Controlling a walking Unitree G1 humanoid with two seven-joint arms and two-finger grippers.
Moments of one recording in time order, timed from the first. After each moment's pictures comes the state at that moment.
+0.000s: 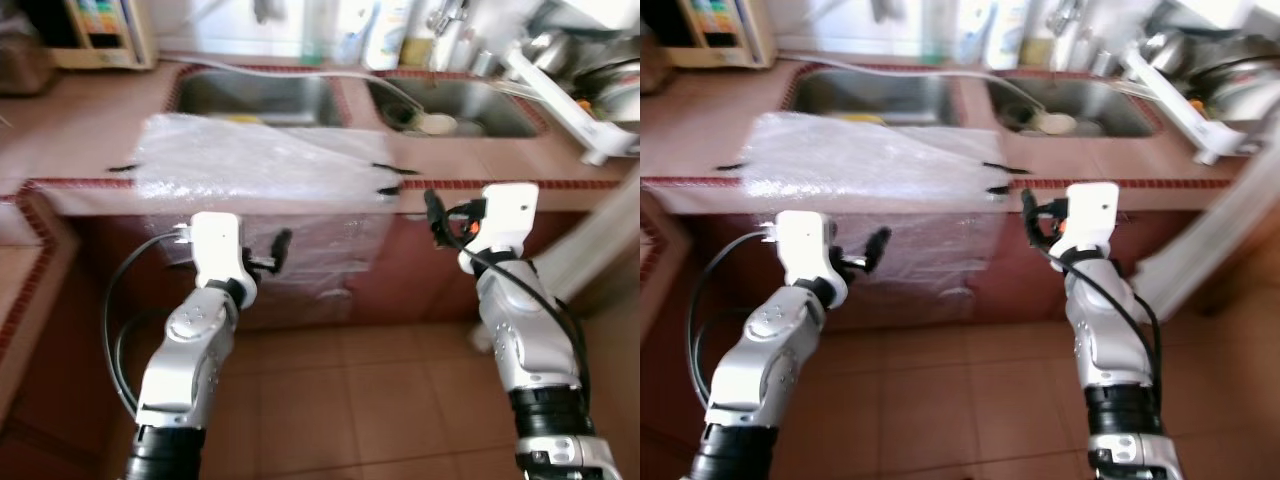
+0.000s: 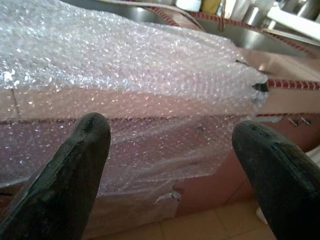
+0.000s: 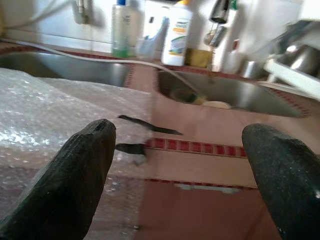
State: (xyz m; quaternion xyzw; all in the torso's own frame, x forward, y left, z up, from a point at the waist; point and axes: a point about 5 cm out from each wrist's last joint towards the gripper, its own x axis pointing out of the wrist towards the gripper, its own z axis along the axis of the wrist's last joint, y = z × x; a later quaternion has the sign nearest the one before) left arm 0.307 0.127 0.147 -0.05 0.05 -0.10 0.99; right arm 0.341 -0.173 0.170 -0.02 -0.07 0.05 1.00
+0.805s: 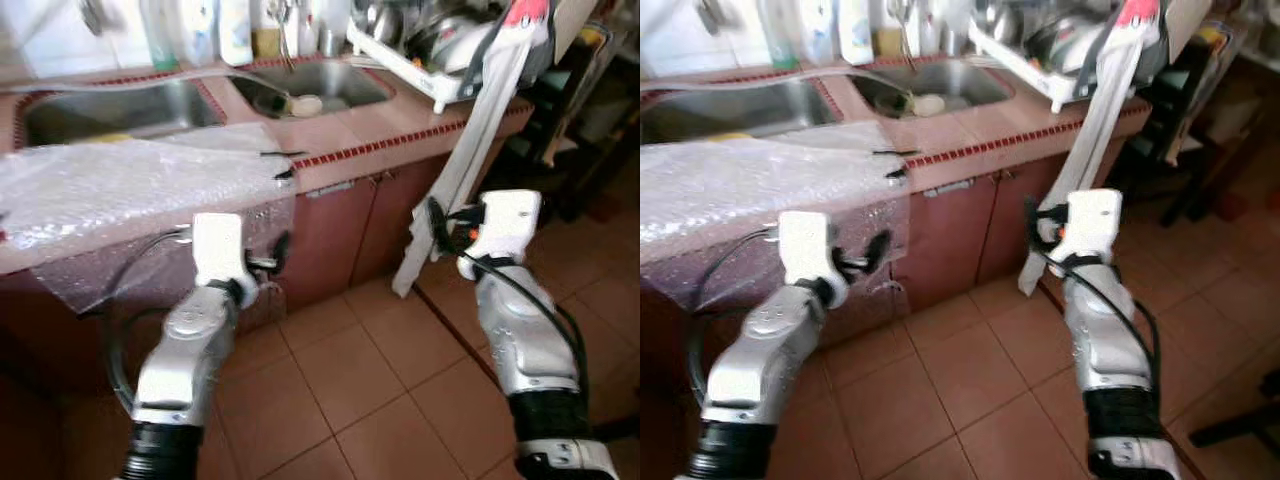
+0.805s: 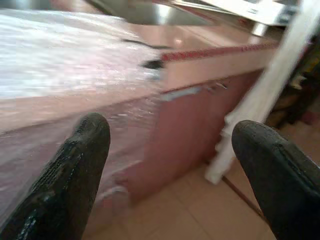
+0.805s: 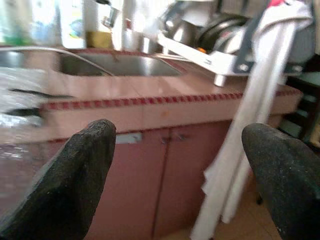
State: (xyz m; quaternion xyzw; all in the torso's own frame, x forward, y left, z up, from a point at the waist) left arm 0.310 0.130 0.148 -0.05 0.05 -0.09 0.99; right arm 0.341 -0.176 0.167 -0.02 -0.06 0.04 1.00
